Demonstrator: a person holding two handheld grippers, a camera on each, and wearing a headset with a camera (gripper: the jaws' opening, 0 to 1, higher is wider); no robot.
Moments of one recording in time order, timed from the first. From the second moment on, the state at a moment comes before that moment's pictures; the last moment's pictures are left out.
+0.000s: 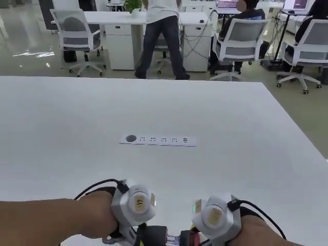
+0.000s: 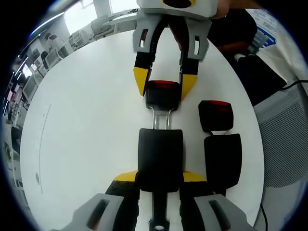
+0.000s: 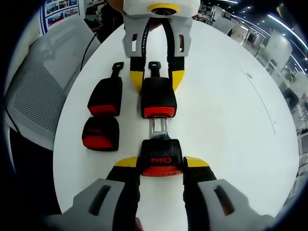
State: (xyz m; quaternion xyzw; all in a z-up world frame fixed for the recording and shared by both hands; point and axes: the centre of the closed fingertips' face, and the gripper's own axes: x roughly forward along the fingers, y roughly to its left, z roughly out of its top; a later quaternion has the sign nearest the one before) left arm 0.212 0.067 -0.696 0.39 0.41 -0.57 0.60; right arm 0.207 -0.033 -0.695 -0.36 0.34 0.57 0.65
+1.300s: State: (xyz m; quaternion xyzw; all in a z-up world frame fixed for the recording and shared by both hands) left arm 0.225 0.085 -0.652 0.29 0.36 -0.49 0.74; right arm 0.197 -0.126 -0.668 -0.32 0.37 0.48 0.73
